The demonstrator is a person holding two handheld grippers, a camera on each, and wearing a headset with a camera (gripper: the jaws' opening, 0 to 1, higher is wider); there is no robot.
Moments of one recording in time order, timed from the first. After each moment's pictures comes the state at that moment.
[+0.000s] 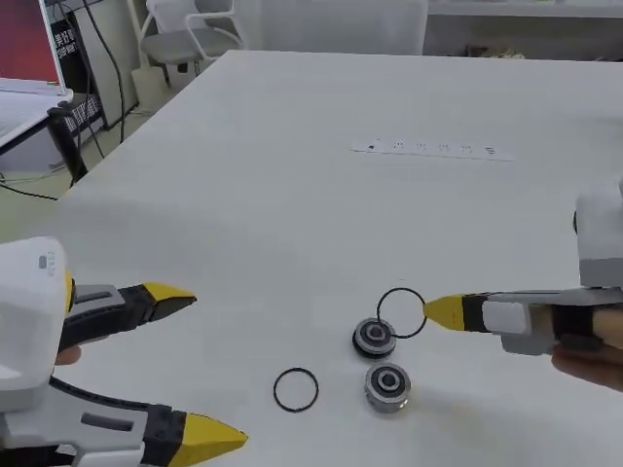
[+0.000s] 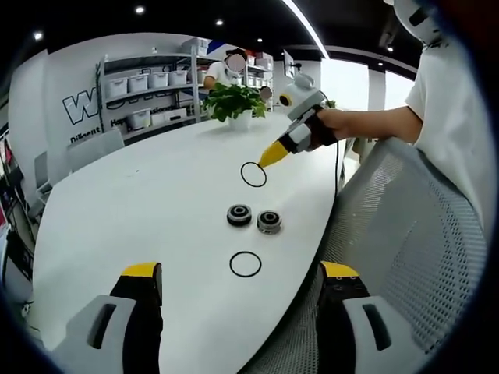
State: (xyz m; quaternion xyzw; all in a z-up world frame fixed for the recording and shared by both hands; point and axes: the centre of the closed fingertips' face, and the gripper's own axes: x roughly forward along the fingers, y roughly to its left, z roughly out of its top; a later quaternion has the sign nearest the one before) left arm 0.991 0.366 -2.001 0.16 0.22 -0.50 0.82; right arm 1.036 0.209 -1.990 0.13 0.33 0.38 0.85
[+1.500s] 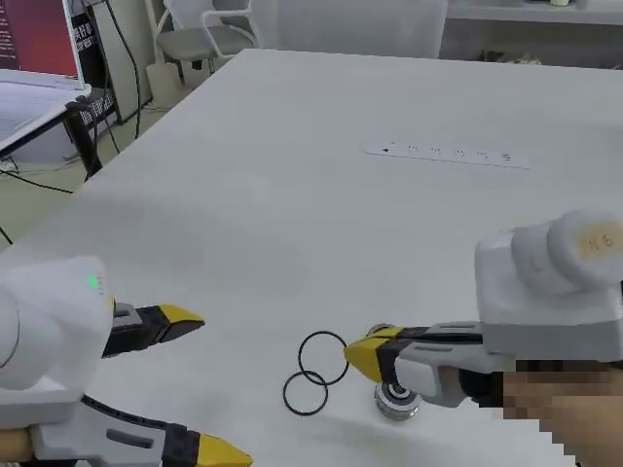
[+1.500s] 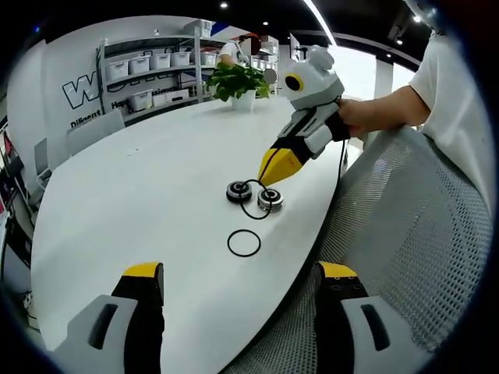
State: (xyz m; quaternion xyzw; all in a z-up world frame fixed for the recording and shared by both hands) left arm 0.987 0.374 -2.022 0.18 0.27 -0.48 0.81; right arm 1.006 0.290 -2.020 0.04 0.33 0.46 0.82
